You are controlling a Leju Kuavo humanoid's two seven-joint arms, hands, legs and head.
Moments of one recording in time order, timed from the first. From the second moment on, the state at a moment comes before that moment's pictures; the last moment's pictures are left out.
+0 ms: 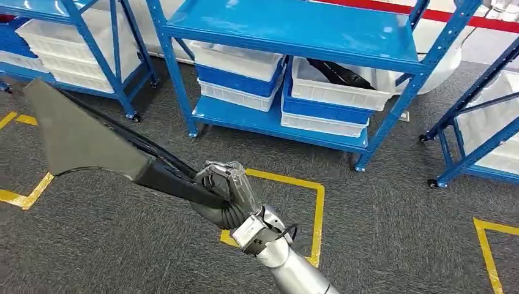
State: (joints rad) left arm -0.09 -0.12 0.86 -0.20 -0.55 0.07 -0.64; right arm -0.26 0.19 0.54 -1.36 0.25 -0.15 -0.68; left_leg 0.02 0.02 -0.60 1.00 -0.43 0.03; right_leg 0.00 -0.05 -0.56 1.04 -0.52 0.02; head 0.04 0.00
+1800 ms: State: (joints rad) left arm -0.09 -0.13 0.86 -0.20 -0.70 0.16 -0.54; right arm -0.17 0.10 0.61 -1.48 0.21 -0.13 -0.70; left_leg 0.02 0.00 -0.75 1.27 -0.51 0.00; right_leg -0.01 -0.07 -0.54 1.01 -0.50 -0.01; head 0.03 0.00
